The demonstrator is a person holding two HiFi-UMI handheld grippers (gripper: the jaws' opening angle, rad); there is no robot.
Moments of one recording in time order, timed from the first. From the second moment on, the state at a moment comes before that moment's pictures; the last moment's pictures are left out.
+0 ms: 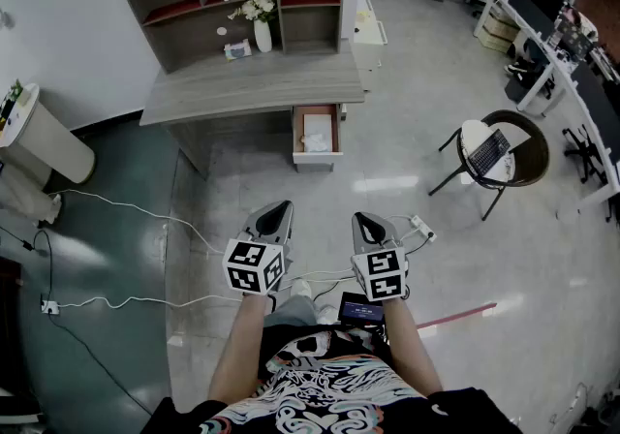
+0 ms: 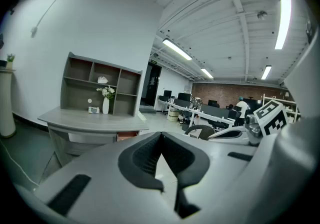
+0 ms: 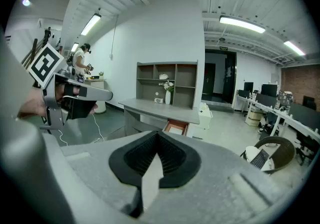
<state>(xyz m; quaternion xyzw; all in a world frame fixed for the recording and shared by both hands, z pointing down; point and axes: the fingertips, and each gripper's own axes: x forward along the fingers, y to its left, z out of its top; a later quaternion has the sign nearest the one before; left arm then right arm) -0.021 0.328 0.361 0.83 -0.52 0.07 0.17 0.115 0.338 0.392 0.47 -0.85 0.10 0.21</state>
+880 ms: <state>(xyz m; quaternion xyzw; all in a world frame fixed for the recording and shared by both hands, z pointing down) -0.055 0.316 0.377 0.82 -0.54 0.08 0.19 0.089 0.321 0.389 0.41 -0.89 0.16 0.12</state>
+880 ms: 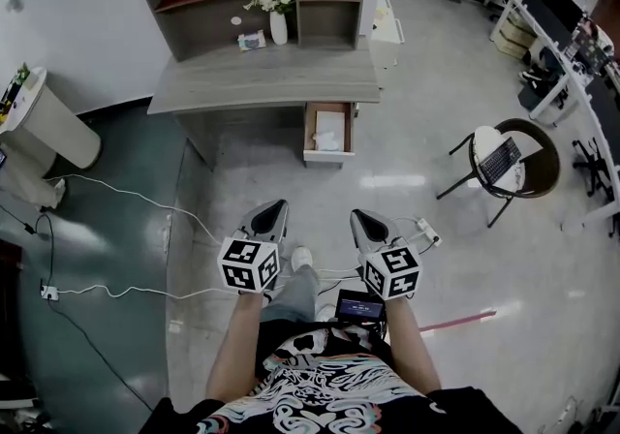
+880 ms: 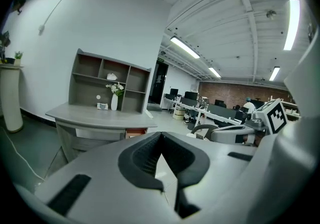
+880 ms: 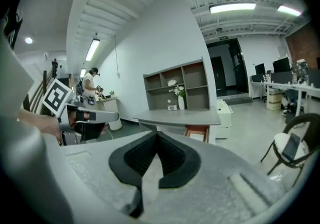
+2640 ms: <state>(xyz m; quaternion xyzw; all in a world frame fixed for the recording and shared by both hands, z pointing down) -0.075 -0.020 0.448 0.85 -0.44 0.12 0.26 0.062 0.012 0.462 0.45 -0.84 0.15 0.24</state>
